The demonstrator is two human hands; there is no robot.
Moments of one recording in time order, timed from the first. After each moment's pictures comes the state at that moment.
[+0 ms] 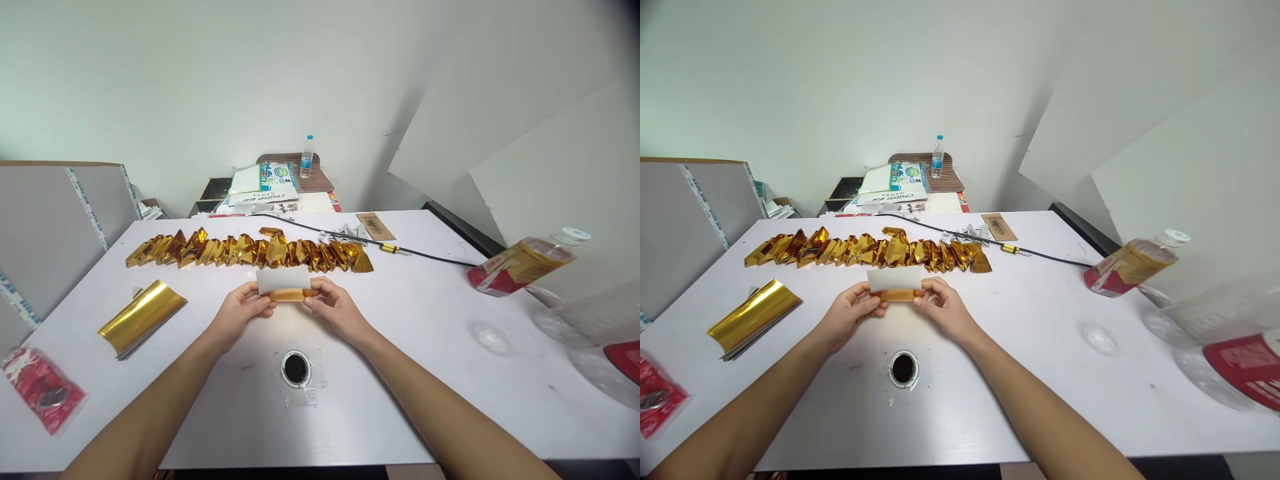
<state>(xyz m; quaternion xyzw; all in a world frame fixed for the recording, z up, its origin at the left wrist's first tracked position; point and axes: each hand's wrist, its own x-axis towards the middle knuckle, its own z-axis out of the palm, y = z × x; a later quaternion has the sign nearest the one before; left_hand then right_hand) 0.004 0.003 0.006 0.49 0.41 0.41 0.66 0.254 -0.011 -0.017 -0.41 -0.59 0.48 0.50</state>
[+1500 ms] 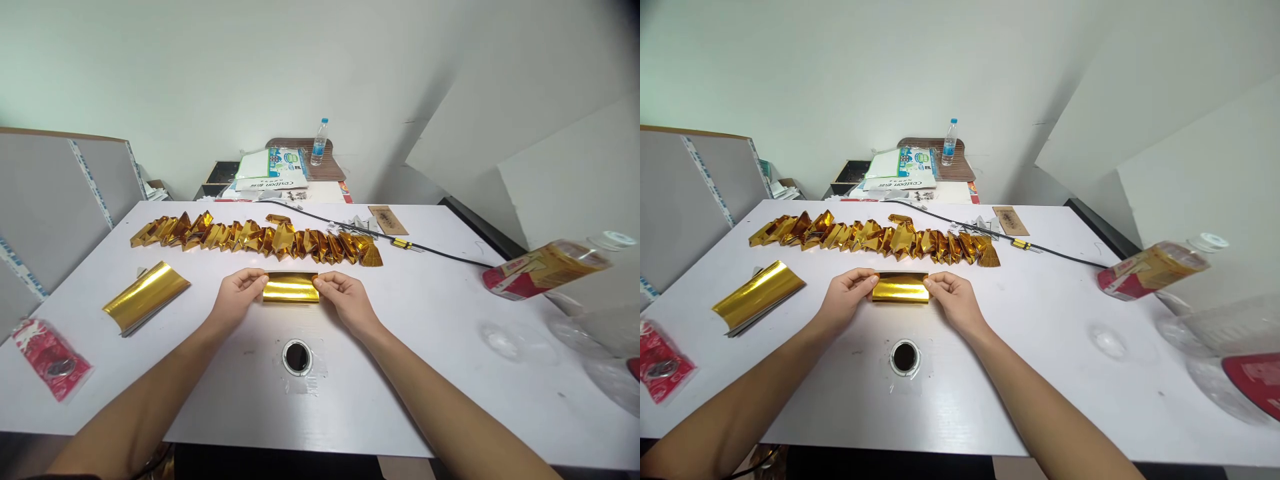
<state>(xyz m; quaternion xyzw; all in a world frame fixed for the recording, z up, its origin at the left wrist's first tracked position) 0.005 0.002 0.007 0.53 0.49 0.46 0.51 0.252 -0.016 -0.009 -0.50 -0.49 0.53 0.48</state>
